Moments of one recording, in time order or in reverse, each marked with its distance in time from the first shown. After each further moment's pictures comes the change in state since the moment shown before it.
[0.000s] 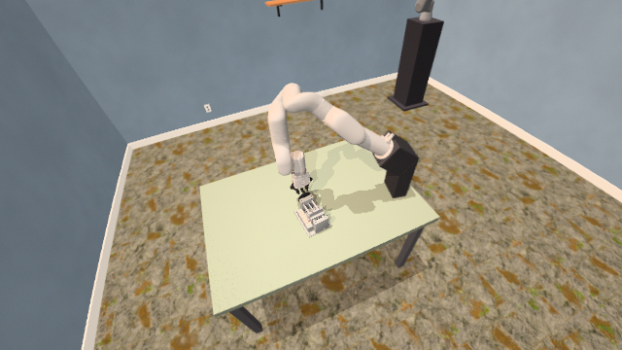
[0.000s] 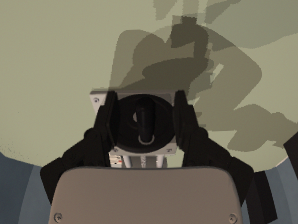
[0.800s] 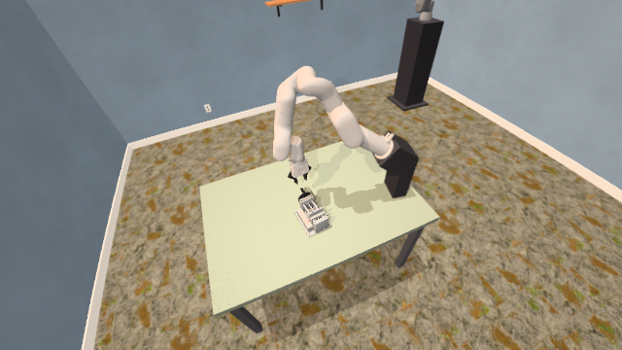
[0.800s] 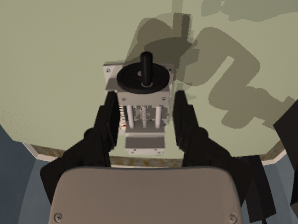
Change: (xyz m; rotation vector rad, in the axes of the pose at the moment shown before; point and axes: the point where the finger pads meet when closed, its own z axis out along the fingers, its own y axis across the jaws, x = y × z) arm 0.000 0.000 -0.094 0.002 -0.001 0.000
